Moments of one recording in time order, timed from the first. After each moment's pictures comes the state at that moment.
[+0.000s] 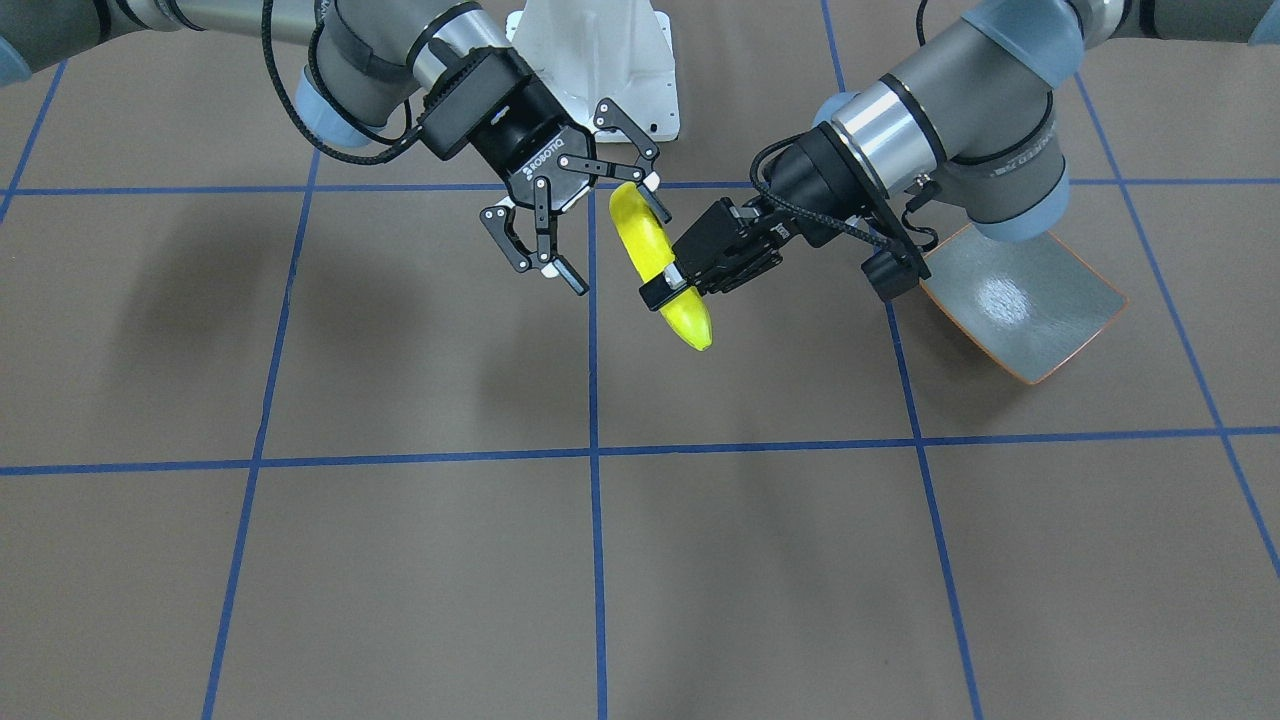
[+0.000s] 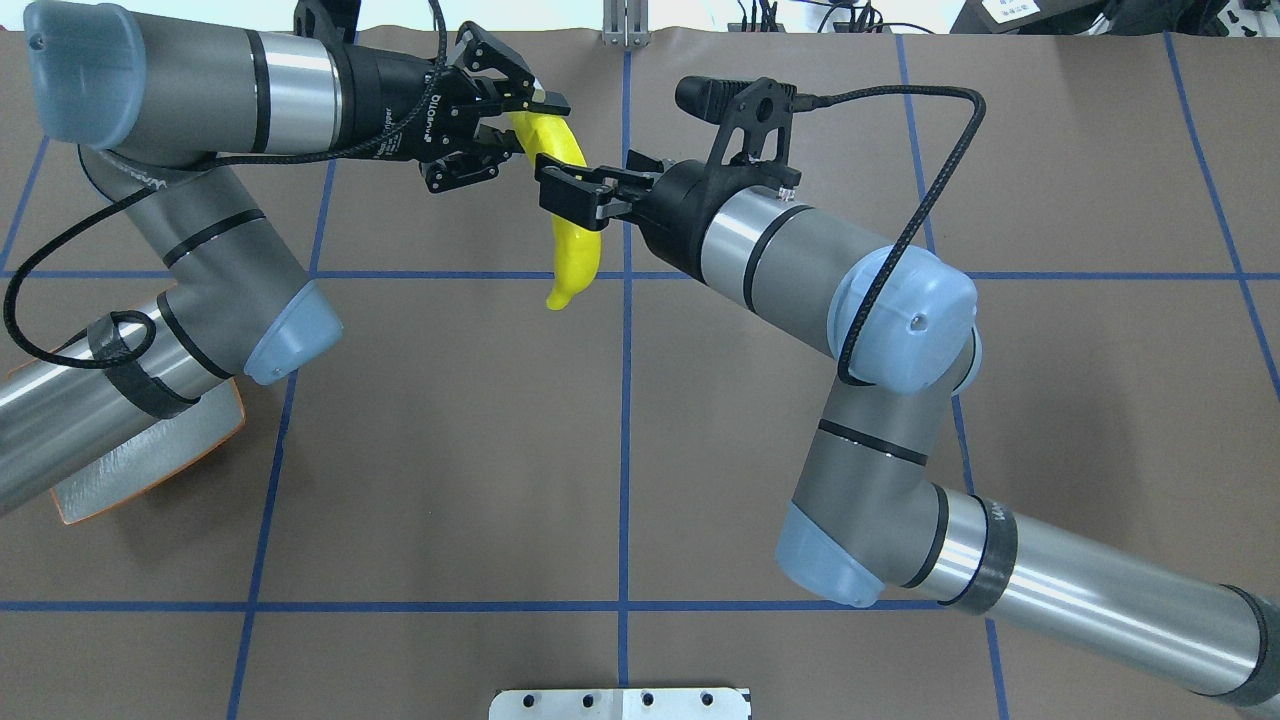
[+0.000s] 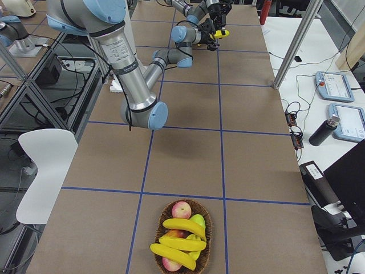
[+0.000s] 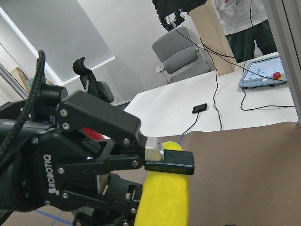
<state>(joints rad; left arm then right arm) -0.83 -2.20 -1.57 -2.73 -2.04 -2.07 0.53 -0.95 1.74 -0.68 1.36 1.09</state>
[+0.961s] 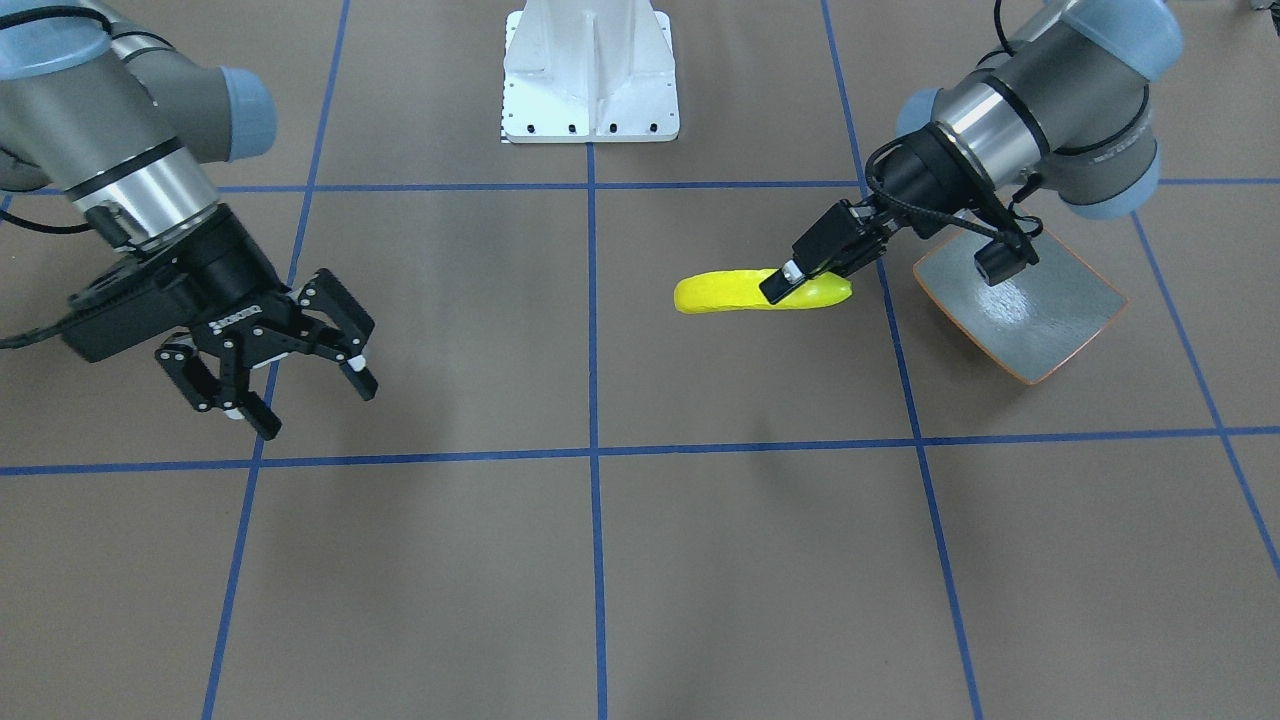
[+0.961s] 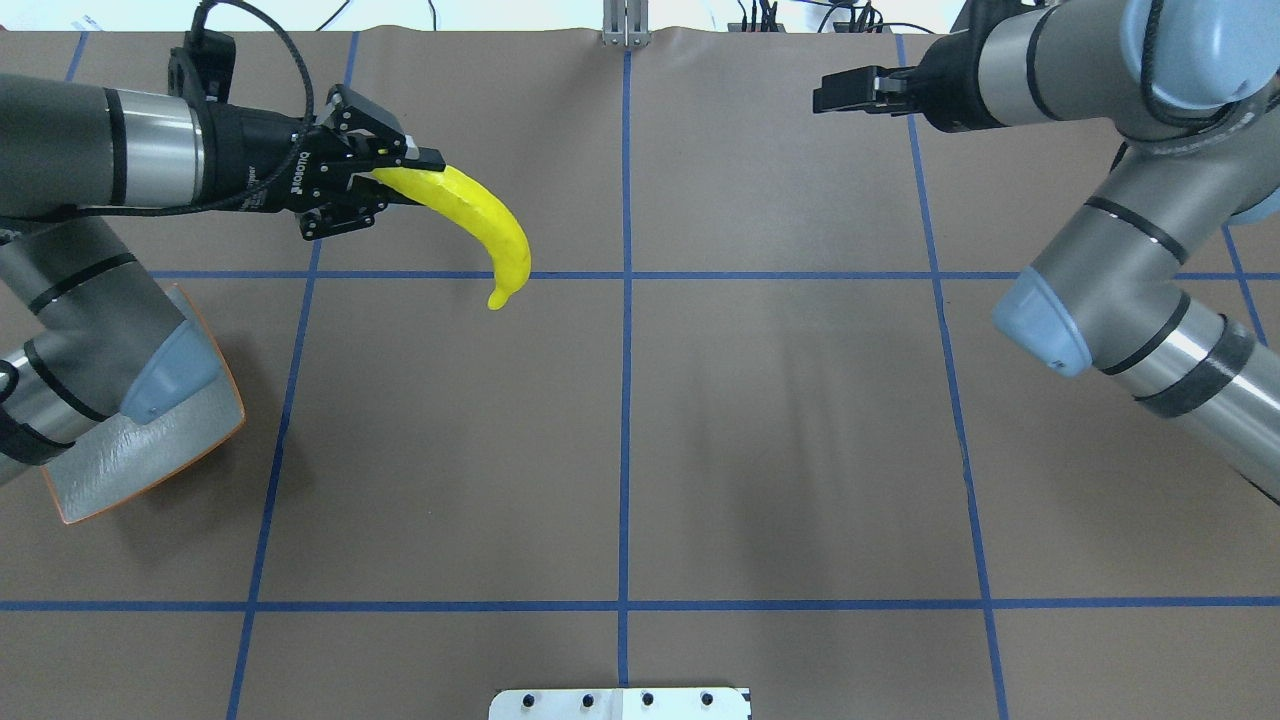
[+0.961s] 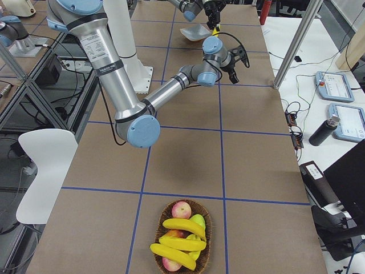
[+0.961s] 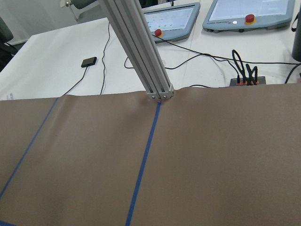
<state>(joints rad) -0.90 -1.95 -1.68 -2.75 -2.15 -2.01 0.96 -1.14 1.72 -0.93 1.96 0.98</state>
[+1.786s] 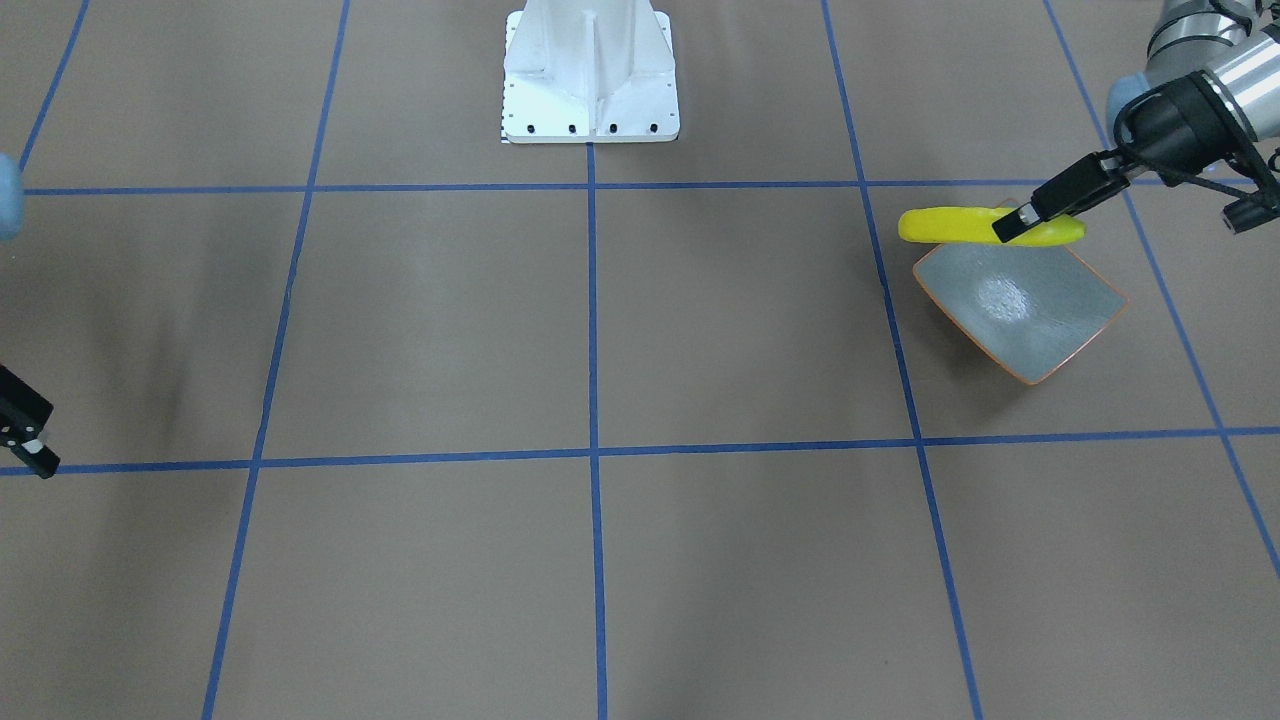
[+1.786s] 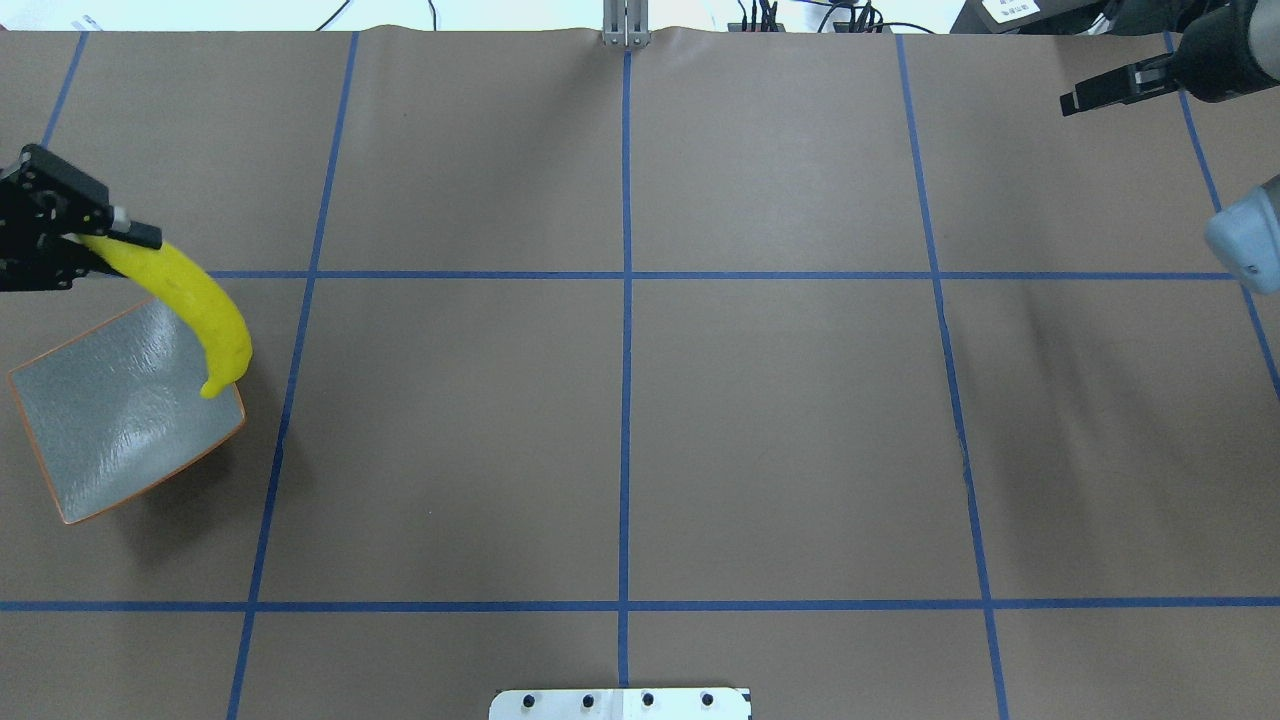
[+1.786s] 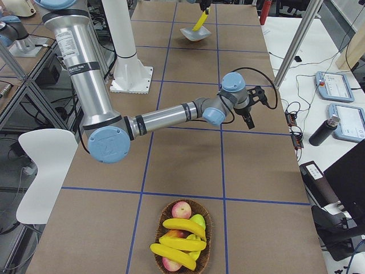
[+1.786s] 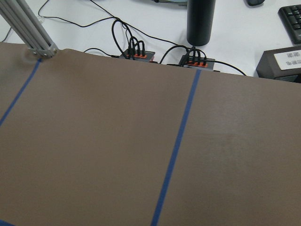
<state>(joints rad) -1.18 -1.63 -1.73 -2.74 -2.60 -1.79 1.26 -1.28 1.52 -0.93 2.19 0.50</state>
